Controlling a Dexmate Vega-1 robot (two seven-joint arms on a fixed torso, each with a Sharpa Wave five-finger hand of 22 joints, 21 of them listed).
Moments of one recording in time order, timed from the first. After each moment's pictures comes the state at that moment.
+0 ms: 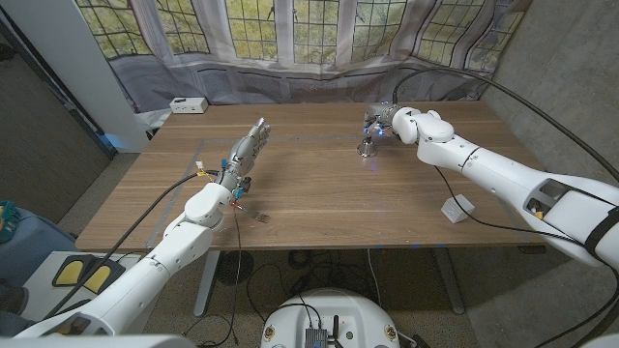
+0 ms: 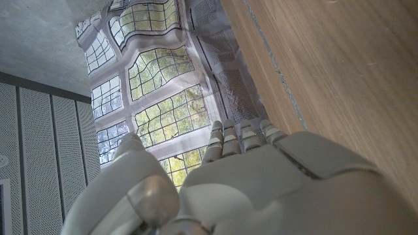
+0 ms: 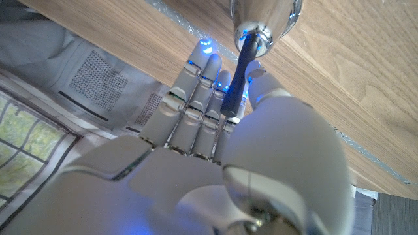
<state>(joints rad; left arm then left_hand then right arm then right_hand) 0.96 0.59 0.37 -1.48 -0.54 -0.35 0.02 0.24 0.08 0.10 -0.05 0.19 0.16 0.10 0.20 0.17 0.10 0.05 0.22 0.19 0.03 0.08 0.19 0.17 -0.11 0.14 0.20 0.17 -0.25 -0.60 -0.96 -1.37 -0.68 -0.31 0.27 1.08 0.07 0.35 -0.16 0.20 0.87 -0.05 0.26 0.20 0.85 0.01 0.33 0.22 0.93 -0.13 0.46 0.29 1.05 -0.13 0.33 0.18</state>
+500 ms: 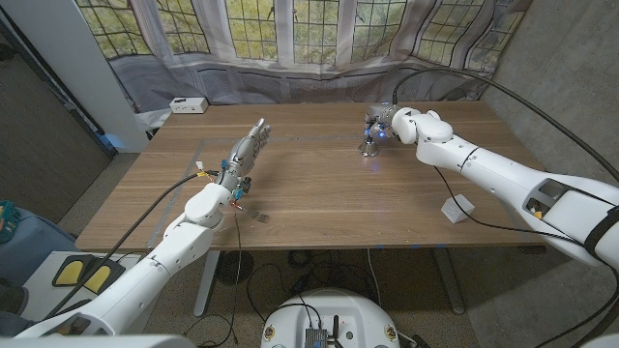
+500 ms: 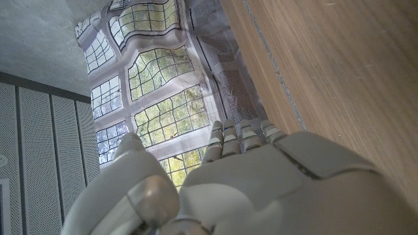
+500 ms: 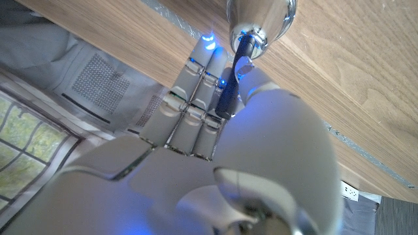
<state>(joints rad) 0.96 0.59 0.37 -1.48 -0.54 -0.35 0.02 0.24 0.08 0.11 -0.06 0.19 0.16 0.10 0.19 0.17 0.10 0.05 0.22 0.19 0.03 0.08 0.19 0.17 -0.11 0.14 0.20 0.17 -0.25 -0.60 -0.97 -1.37 -0.69 -0.33 0.27 1.24 0.07 0.36 -0.18 0.18 1.00 -0.06 0.29 0.21 0.97 -0.02 0.36 0.22 1.06 -0.17 0.49 0.31 1.11 -0.16 0.39 0.19</state>
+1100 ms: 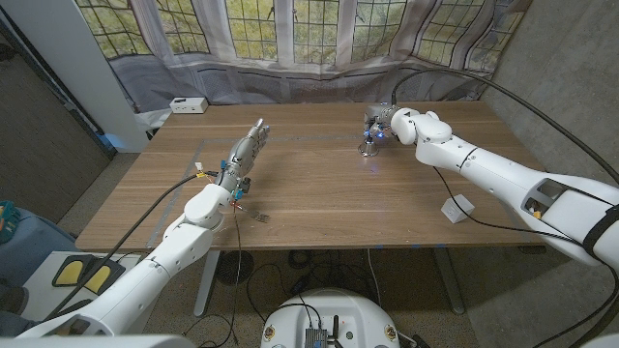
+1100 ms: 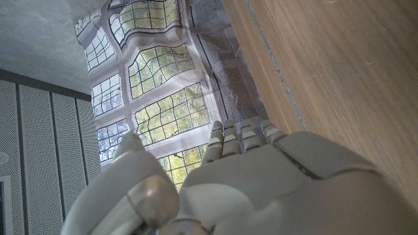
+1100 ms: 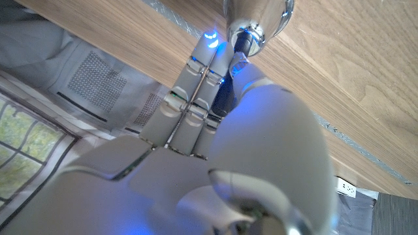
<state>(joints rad) 0.97 0.58 0.37 -1.48 -0.55 -0.35 0.03 0.24 0.08 0.11 -0.06 0.19 0.16 0.10 0.19 0.17 0.10 0.05 0.22 0.19 0.03 0.08 0.19 0.17 -0.11 0.14 0.20 0.18 -0.24 -0.59 -0.97 -1.36 -0.67 -0.31 0.26 1.29 0.11 0.35 -0.16 0.17 1.05 -0.03 0.29 0.21 1.00 -0.03 0.38 0.23 1.13 -0.21 0.50 0.33 1.15 -0.16 0.43 0.20</state>
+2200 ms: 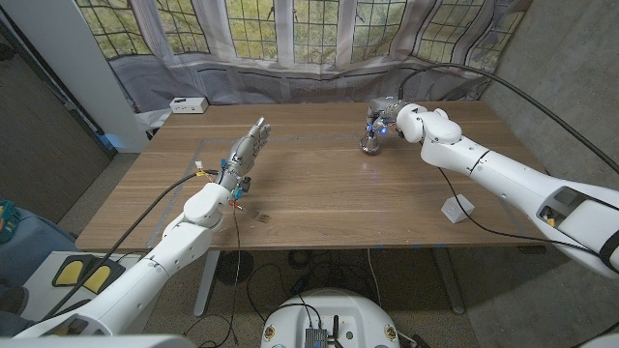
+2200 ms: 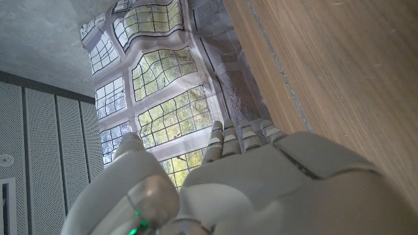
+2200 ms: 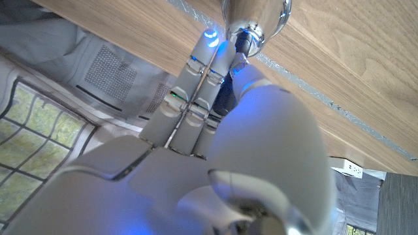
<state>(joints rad) 0.97 0.59 0.37 -1.50 -0.55 -0.35 0.02 0.24 0.08 0.11 -0.06 0.19 0.16 0.11 0.19 0.17 0.11 0.06 0.22 0.19 0.03 0.08 0.19 0.17 -0.11 0.14 0.20 0.18 -0.31 -0.66 -0.90 -1.55 -0.67 -0.40 0.28 1.29 0.12 0.34 -0.15 0.17 1.05 -0.02 0.27 0.21 1.00 -0.04 0.38 0.23 1.15 -0.22 0.48 0.37 1.15 -0.16 0.46 0.20</state>
